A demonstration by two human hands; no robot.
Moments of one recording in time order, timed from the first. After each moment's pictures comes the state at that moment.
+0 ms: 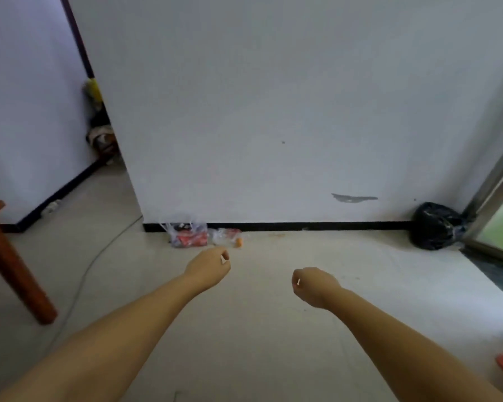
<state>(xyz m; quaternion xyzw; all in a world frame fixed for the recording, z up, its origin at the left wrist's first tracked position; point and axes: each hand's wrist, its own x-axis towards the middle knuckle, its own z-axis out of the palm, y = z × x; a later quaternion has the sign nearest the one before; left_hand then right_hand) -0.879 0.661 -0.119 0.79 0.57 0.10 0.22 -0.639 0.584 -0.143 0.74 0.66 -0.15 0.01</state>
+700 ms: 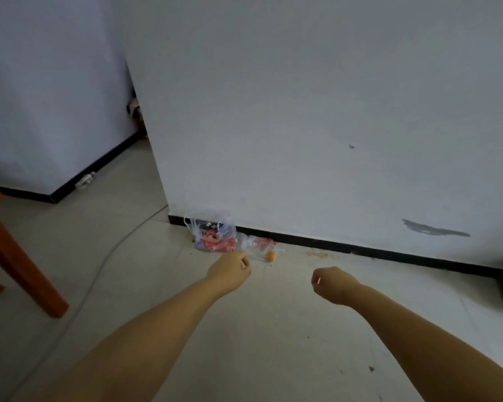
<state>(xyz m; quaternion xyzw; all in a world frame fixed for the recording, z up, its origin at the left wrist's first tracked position) -0.848 0.980 -0.173 0.70 0.64 0.10 0.32 -0.597 0.961 -0.189 0.68 0.70 -0.20 0.09</state>
